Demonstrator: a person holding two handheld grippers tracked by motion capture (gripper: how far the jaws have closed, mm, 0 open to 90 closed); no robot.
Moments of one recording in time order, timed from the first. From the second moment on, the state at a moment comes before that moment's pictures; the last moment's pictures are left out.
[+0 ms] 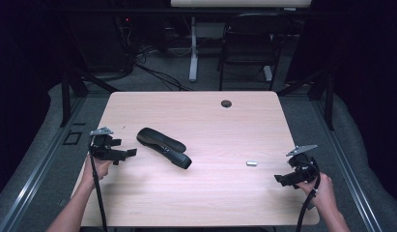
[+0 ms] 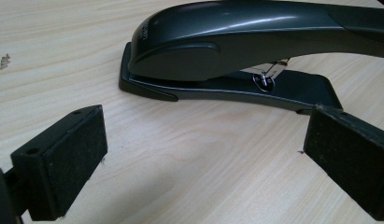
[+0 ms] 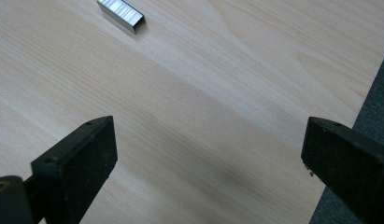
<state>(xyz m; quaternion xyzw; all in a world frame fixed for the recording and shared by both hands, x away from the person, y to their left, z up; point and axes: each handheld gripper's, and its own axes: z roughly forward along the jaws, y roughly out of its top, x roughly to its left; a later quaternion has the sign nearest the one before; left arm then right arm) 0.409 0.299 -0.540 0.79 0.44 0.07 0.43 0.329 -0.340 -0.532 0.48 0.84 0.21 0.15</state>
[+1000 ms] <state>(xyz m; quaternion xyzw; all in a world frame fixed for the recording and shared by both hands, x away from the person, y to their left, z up) 0.426 0.298 -0.510 0.74 0.49 0.17 0.42 0.330 -0.334 -0.534 0.47 0.85 0.19 0.13</state>
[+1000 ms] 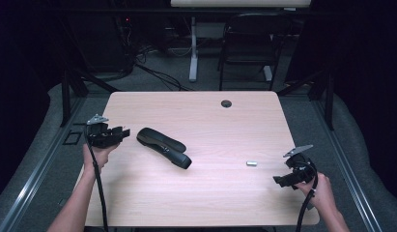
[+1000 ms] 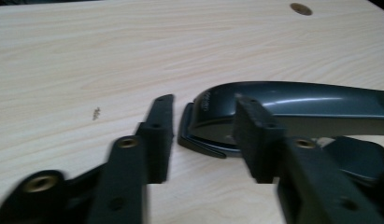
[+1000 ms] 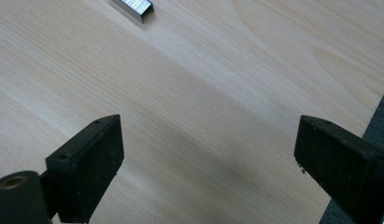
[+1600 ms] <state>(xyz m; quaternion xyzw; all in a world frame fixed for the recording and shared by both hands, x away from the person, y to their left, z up) 0.461 0.277 -0.540 0.77 0.49 0.17 0.37 0.329 -0.334 -0.534 0.47 0.85 0.19 0.13</state>
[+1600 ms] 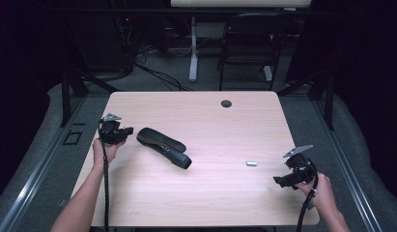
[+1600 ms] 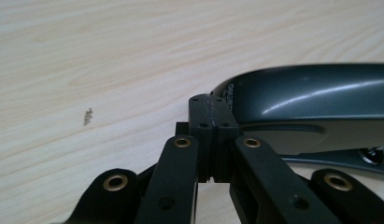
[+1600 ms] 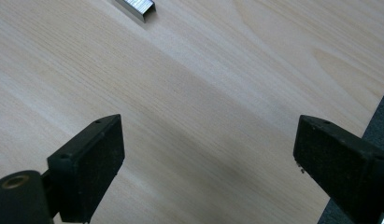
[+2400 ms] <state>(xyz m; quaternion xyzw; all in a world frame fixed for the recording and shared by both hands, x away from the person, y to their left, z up) 0.486 0.276 -0.563 0.78 0.49 0.11 0.38 0.329 -0.334 -0.537 0.46 0.86 0.19 0.13</state>
